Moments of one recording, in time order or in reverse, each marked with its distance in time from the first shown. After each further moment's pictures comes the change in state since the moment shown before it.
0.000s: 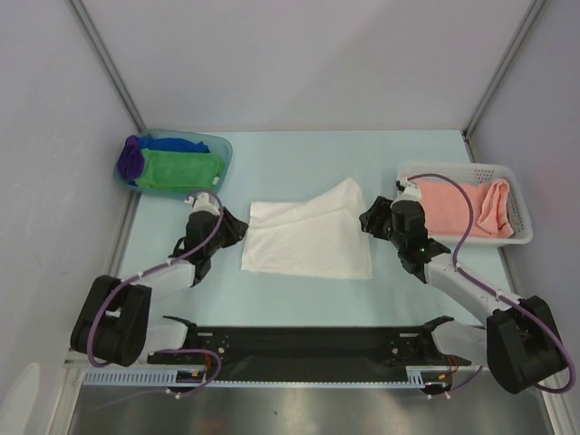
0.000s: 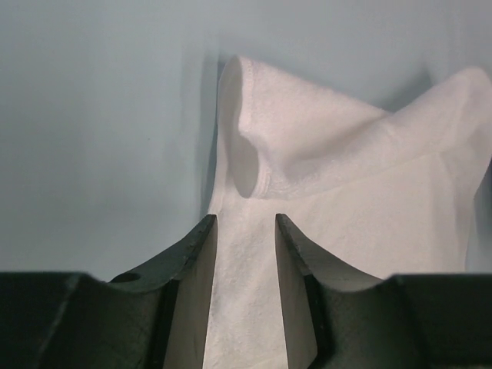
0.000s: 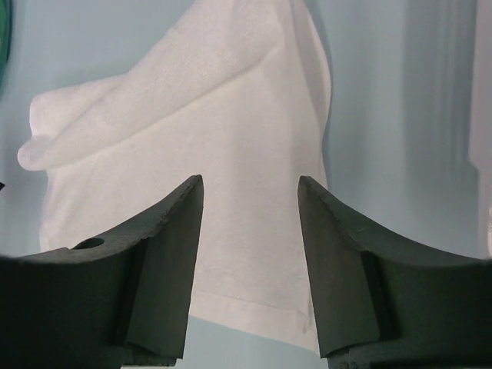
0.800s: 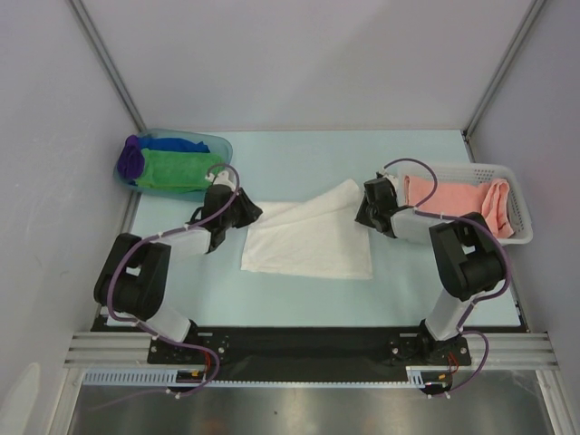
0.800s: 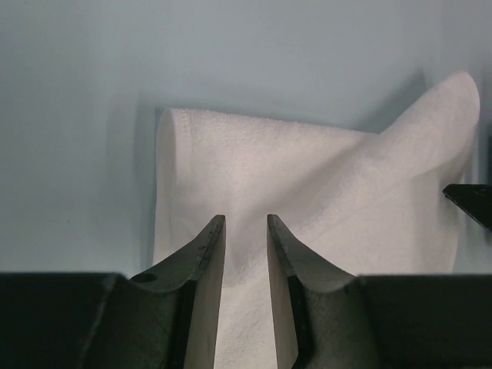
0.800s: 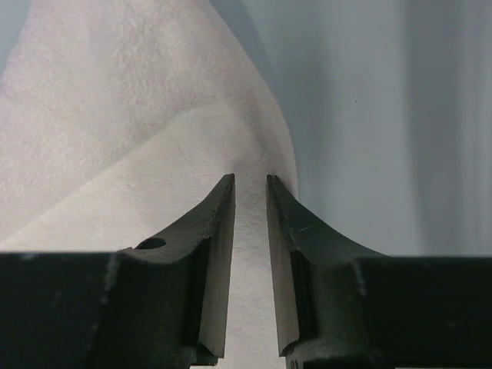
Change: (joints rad) left arm -0.041 0.257 0.298 -0.114 0.050 0.002; right arm -0.018 0.598 0.349 -0.098 0.055 0.058
